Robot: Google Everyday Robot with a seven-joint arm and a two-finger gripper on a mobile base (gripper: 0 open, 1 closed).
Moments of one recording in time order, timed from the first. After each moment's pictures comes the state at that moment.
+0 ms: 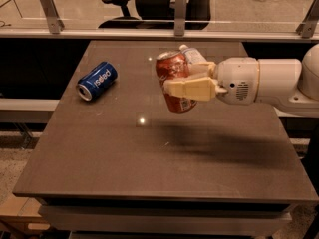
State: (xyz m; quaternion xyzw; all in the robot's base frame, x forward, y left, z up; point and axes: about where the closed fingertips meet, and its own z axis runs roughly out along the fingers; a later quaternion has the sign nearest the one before) arm 0.495 -0.045 0.947 -0.40 0.65 0.44 0.47
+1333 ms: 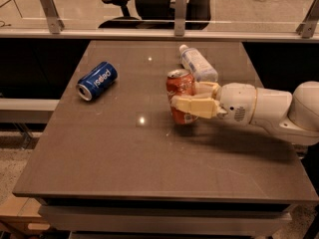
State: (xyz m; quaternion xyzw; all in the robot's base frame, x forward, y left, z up) arm 0.511 -0.067 0.889 -0.36 0.64 0.45 0.51
